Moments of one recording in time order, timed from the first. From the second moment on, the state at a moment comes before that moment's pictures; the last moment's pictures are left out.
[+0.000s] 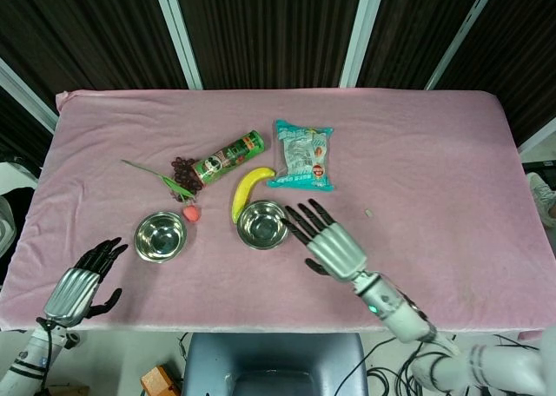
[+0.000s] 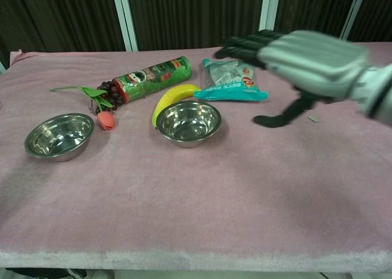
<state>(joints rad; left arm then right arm) -0.25 -1.24 0.03 -1.47 1.65 1.31 -0.15 0.64 -1.41 0.02 -1.67 -1.54 1.23 -0.49</state>
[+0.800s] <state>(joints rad) -0.37 -1.67 -0.06 -1.02 1.53 1.21 -0.08 0.26 -1.09 -0.17 -1.67 -1.78 1.58 -0.21</state>
